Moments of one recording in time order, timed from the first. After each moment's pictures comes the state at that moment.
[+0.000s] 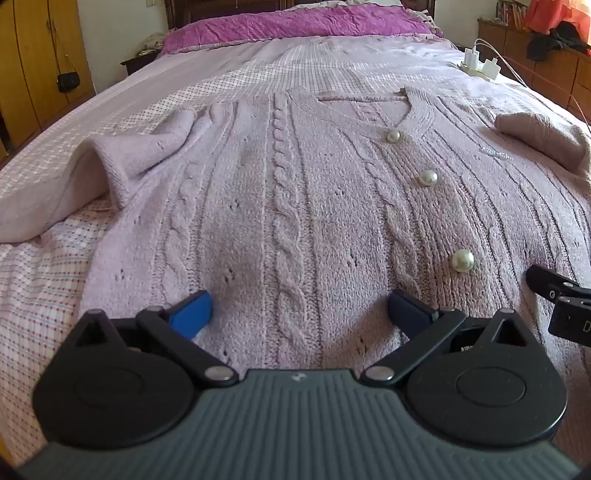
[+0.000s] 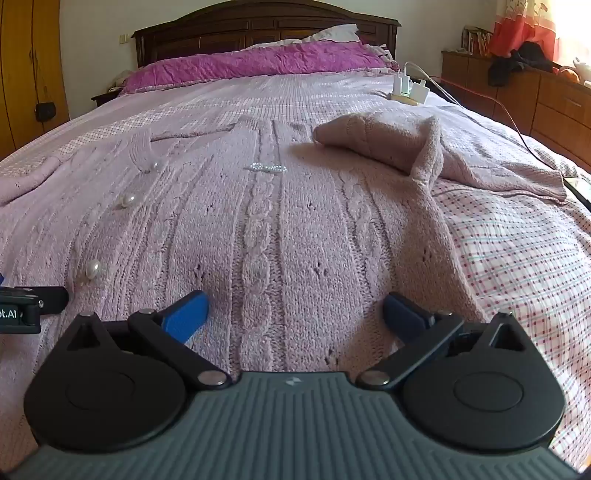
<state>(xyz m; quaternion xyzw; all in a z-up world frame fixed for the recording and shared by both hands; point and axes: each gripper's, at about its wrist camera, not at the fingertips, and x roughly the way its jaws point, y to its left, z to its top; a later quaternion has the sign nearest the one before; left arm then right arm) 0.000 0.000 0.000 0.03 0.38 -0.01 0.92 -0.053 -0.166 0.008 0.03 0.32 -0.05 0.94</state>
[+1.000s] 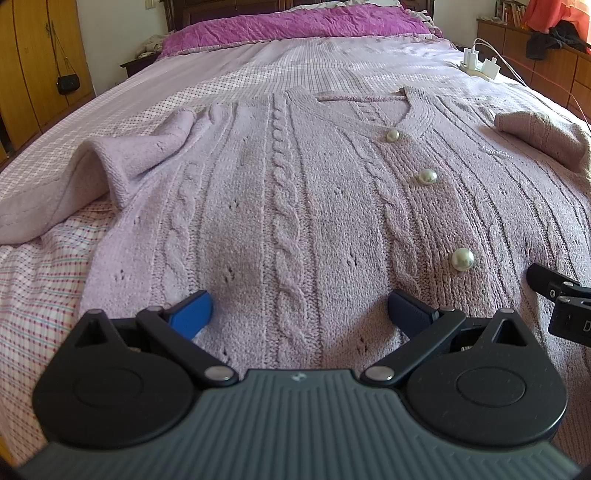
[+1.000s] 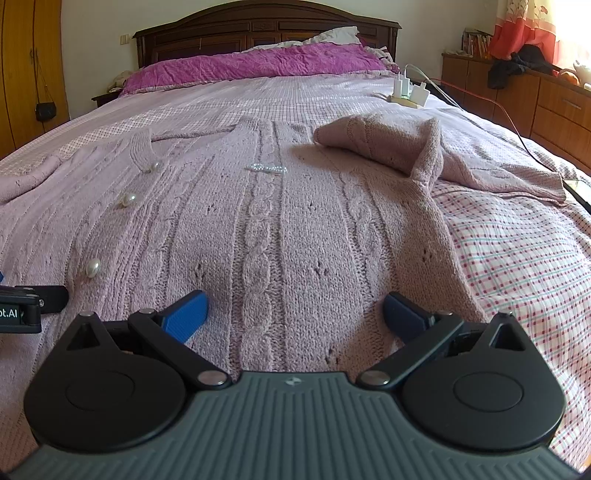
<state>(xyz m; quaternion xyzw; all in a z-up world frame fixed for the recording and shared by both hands) -0.001 -0.001 0.001 0.03 0.38 -0.01 0.92 -0.054 -0.165 0.008 0.02 0.32 -0.05 0.95</state>
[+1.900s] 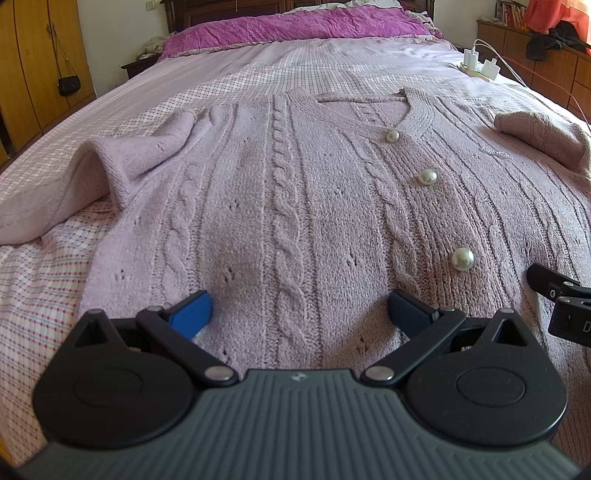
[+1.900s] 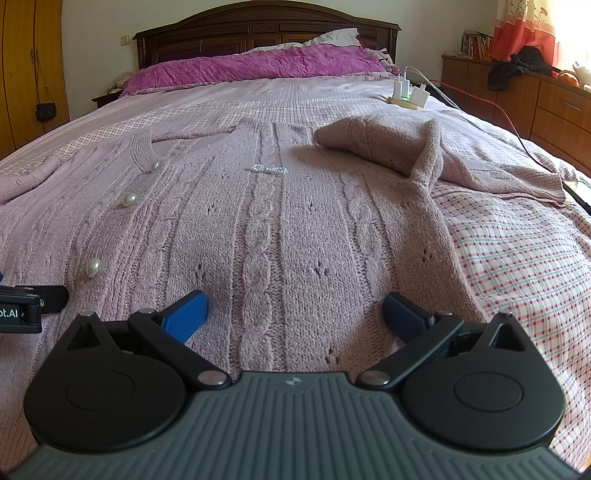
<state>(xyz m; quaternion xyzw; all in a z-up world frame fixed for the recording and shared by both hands) -0.003 0.001 0.001 0.04 0.38 -0.01 0.92 -0.055 -0.165 0.007 0.02 0.32 -0.05 0.95</state>
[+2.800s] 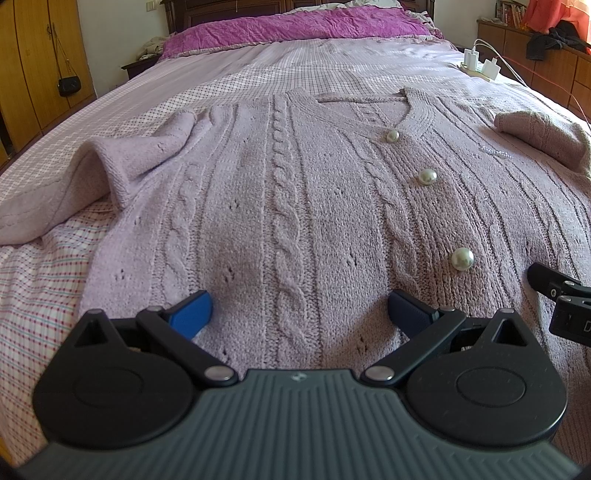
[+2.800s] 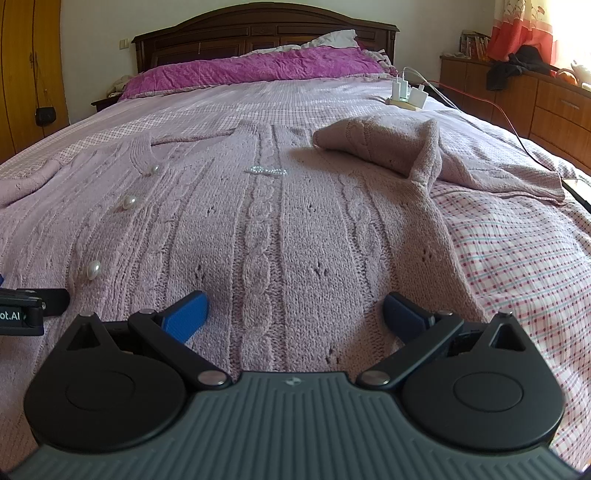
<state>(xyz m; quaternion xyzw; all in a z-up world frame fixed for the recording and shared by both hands) -0.004 0.000 0.001 0.04 0.38 -0.01 0.92 -0.057 -0.164 0.011 0.02 0.31 -0.05 0.95</state>
